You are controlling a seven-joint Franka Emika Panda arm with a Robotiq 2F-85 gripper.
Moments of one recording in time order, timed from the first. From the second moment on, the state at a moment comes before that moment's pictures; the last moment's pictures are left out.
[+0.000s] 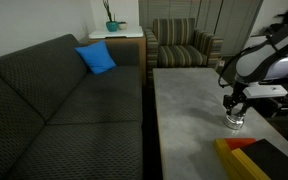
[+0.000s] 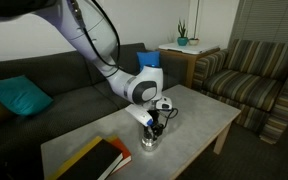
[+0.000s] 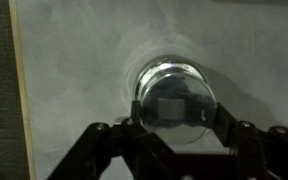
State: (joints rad) arm 0.00 1.47 -0.05 -1.11 0.03 2.53 0.09
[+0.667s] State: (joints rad) arm 0.00 1.45 -0.12 -1.17 0.03 2.60 0.13
